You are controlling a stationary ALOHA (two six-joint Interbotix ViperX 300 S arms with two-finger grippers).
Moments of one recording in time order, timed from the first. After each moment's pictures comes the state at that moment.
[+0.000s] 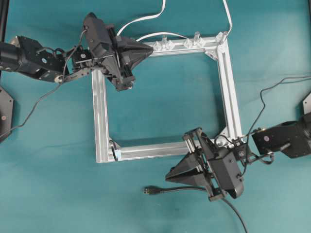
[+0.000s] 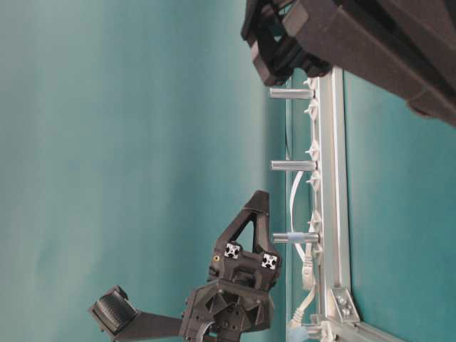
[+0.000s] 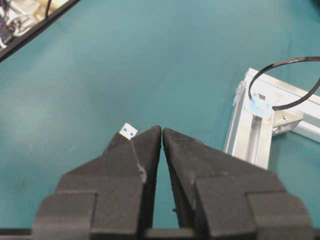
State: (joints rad) left arm 0.28 0.16 0.84 -0.11 -0.78 -0.01; right arm 0.28 0.18 0.83 -0.11 -0.78 0.00
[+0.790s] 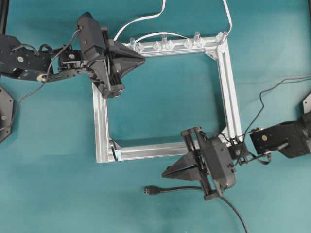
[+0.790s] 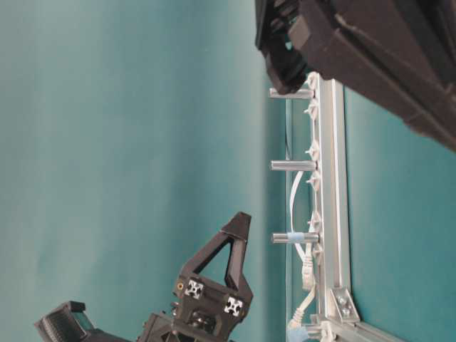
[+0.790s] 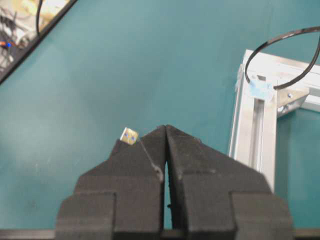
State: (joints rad) left arm 0.24 -0.05 0.86 -0.06 -0.46 0.00; right arm 0.27 0.18 0.80 -0.07 -0.75 0.15
